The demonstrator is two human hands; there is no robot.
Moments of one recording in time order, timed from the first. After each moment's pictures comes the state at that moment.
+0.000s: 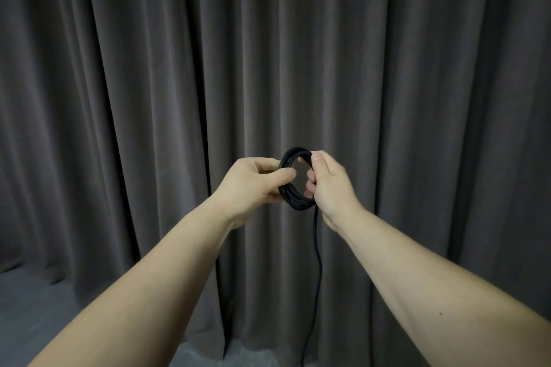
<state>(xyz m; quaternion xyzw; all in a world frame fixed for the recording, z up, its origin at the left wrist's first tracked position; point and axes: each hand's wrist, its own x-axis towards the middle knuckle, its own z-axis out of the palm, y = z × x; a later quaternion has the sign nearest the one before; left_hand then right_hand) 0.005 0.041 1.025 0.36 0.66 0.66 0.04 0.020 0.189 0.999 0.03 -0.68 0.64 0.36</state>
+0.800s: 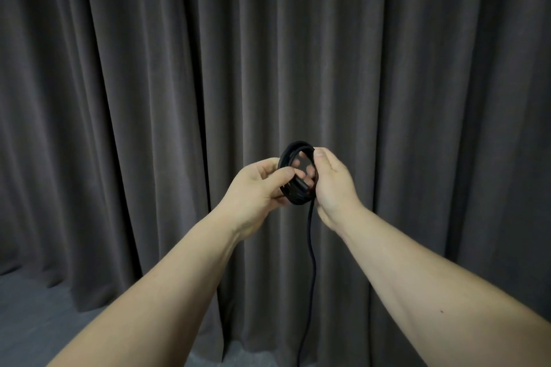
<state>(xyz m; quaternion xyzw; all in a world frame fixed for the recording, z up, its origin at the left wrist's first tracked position) 0.013 0.050 1.015 0.39 0.55 0.74 0.10 0.023 0.183 1.007 0.04 -0.61 0.69 0.38</state>
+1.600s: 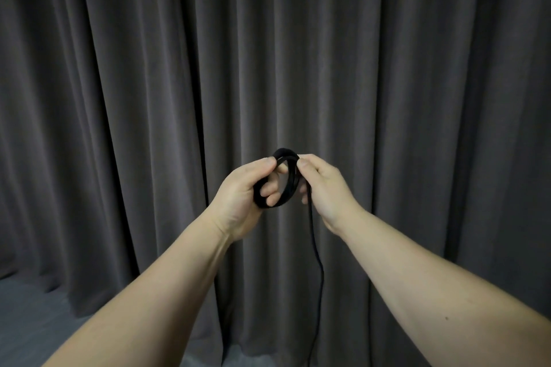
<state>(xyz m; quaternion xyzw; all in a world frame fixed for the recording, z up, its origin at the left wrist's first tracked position) 0.004 0.044 1.017 0.41 0.50 0.76 0.10 0.031 0.189 1.008 0.06 -0.73 0.60 0.33</state>
